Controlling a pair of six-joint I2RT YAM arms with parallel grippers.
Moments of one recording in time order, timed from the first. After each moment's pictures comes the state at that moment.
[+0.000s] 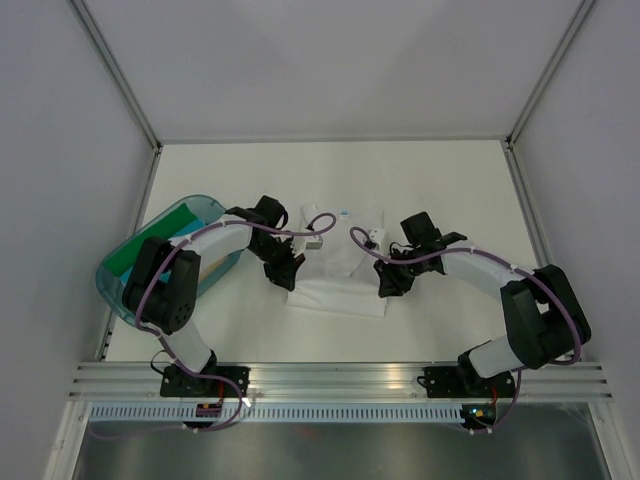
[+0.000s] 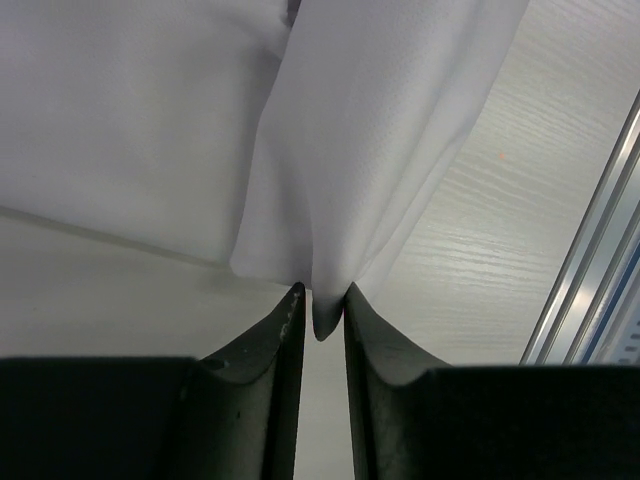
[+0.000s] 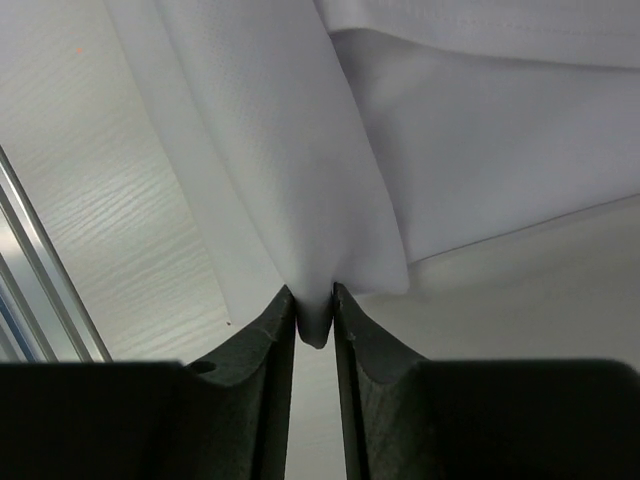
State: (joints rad) left arm -0.44 1.71 1.07 -0.78 0.61 0.72; right arm 0.41 1.48 0.78 -0.49 -0.61 -0.48
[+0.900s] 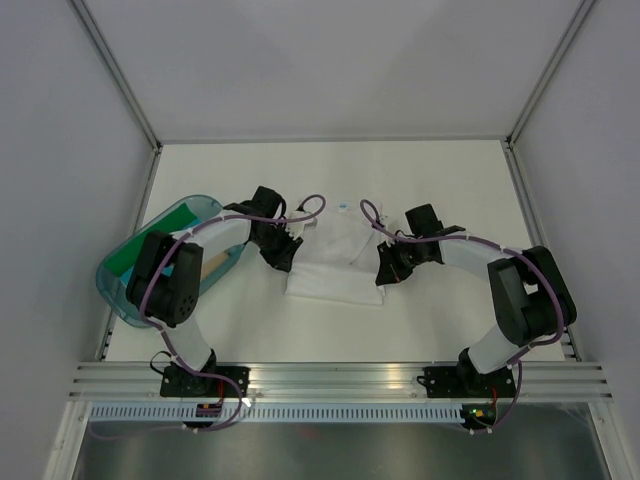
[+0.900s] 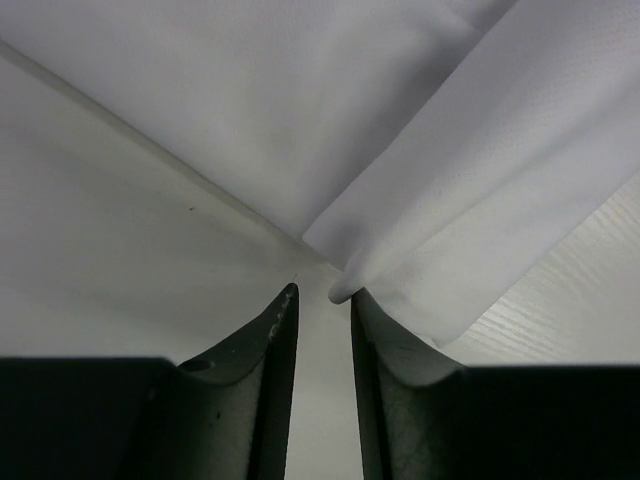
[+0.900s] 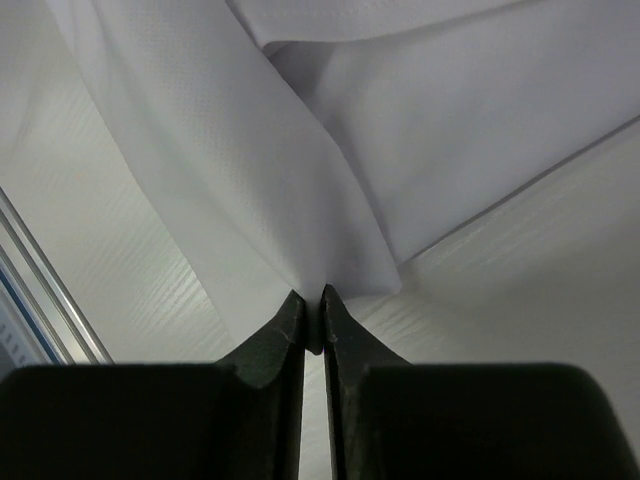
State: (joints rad) left arm -0.40 1.76 1.10 -0.60 0.42 0.49; right arm 0.33 1.61 0.82 -0.37 -0.66 -0.21
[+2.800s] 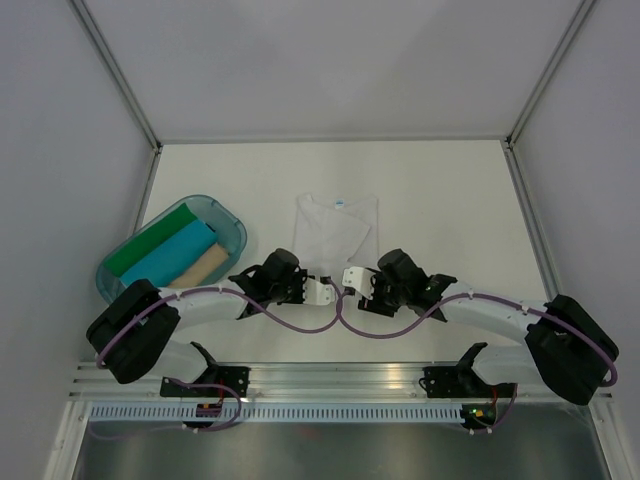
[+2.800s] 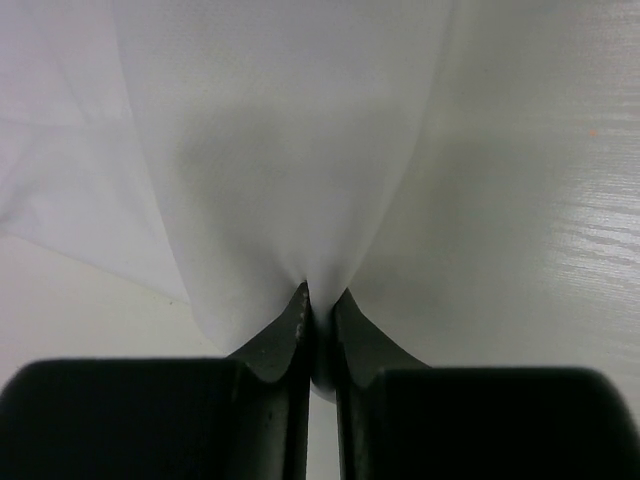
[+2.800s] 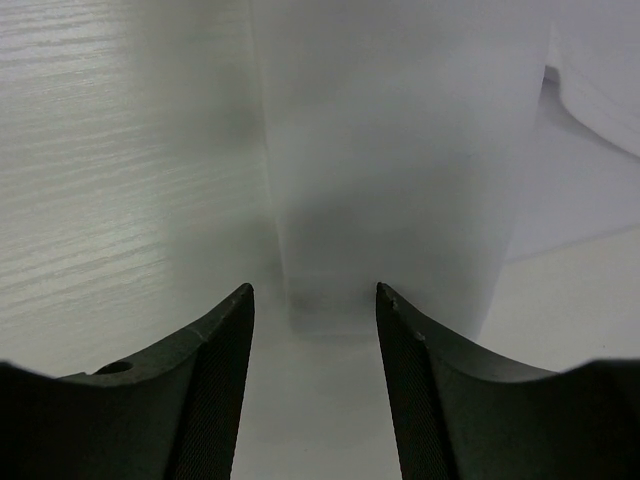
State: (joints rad) left arm -0.77 1.40 0.52 0.05 0.09 0.91; right arm 0.77 1.26 0.54 -0.17 -0.16 -0.62
